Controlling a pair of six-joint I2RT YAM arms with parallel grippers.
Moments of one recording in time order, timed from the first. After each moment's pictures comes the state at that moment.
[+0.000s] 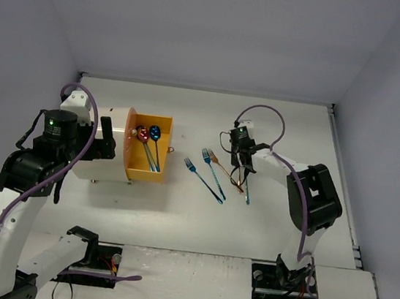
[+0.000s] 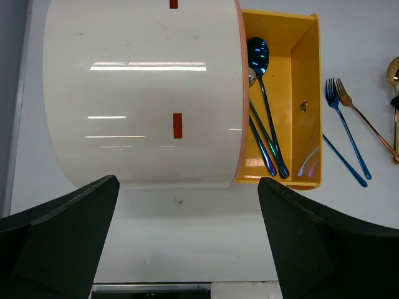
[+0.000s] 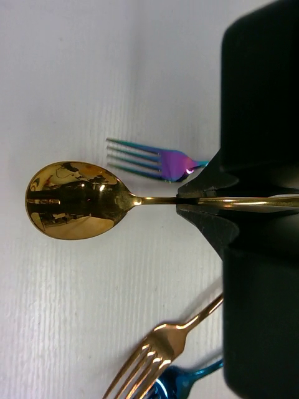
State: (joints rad) left arm -0.24 0.86 1.34 -1.07 -0.16 -0.26; right arm 0.50 1.82 1.08 -0.22 0.33 0.28
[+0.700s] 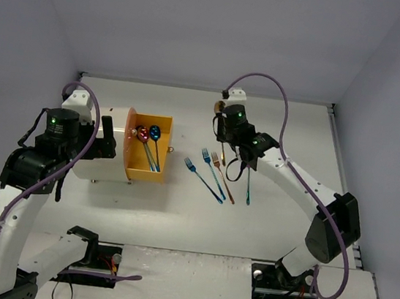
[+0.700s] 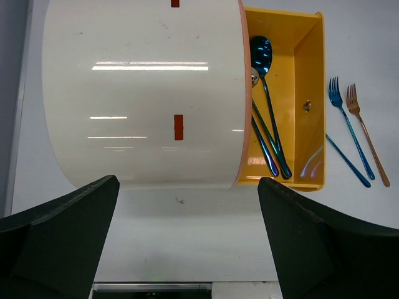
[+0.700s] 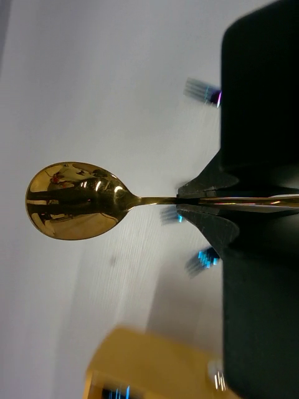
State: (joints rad) left arm -0.24 0.88 1.34 -1.07 -0.16 -0.26; right arm 0.66 1.57 1.28 -0.26 0.34 0.25
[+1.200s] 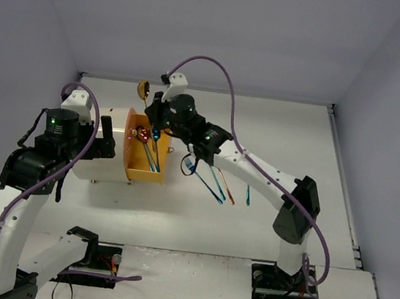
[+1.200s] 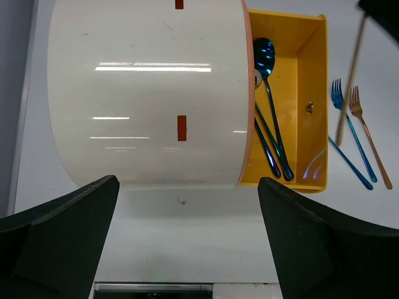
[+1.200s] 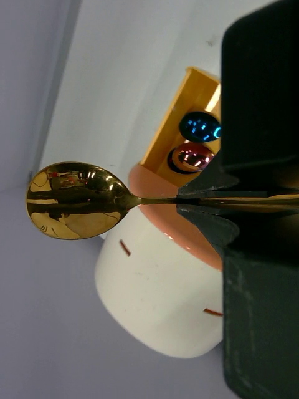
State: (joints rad) left arm -0.24 0.87 1.35 -1.07 -0.17 -0.26; right arm 0.94 1.83 1.73 -0.07 0.16 0.38
